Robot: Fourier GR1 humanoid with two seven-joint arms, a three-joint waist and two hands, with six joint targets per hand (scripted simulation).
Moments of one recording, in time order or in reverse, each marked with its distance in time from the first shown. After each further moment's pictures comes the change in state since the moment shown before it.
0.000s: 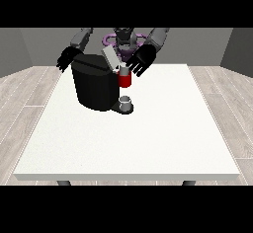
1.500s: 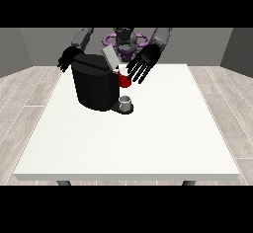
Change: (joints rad) left arm 0.021 0.042 -0.056 0.006 -0.095 -0.044 -0.075; right arm 0.026 0.007 0.010 -0.008 0.016 -0.021 -0.002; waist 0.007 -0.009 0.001
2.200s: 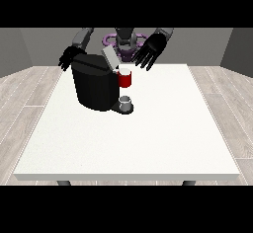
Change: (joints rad) left arm 0.036 -0.058 0.004 -0.040 0.000 -0.033 0.037; right arm 0.040 -0.003 -0.041 0.079 -0.029 0.006 -0.051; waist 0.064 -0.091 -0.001
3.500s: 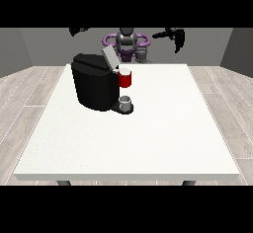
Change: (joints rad) left arm 0.523 -0.311 0.307 -0.071 0.482 -0.047 -0.094; right arm 0.114 -0.123 0.023 -0.162 -0.035 0.141 0.153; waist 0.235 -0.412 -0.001
